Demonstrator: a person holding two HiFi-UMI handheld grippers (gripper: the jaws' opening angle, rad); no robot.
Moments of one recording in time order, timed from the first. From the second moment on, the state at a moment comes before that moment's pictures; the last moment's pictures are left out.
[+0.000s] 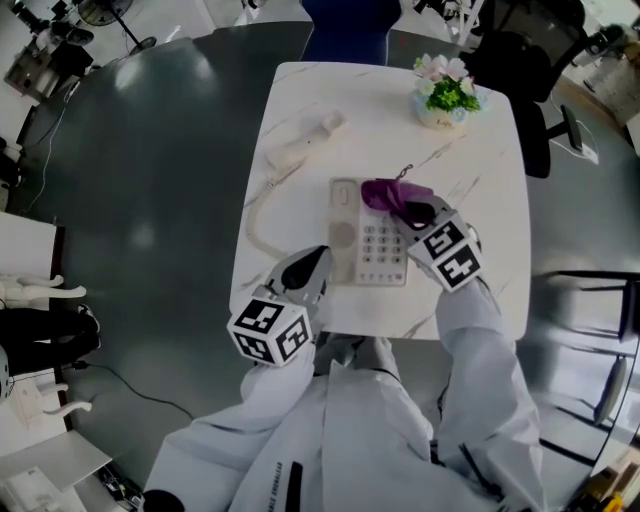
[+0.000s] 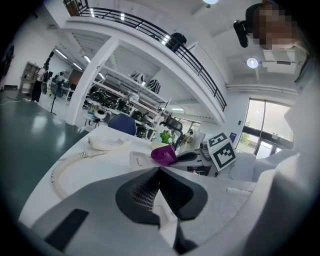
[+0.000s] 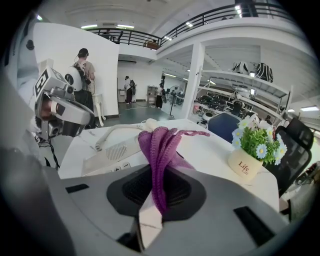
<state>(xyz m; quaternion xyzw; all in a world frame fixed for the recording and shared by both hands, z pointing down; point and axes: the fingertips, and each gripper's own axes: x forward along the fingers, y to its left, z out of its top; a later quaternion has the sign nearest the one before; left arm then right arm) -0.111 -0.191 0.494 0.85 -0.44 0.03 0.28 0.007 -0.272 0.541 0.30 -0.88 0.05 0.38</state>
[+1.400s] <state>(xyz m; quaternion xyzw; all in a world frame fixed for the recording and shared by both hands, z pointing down) -0.093 -0.133 0.499 0.85 -0.45 0.04 0.29 0.010 -0.188 0.558 0.24 -0.88 0.08 0.39</state>
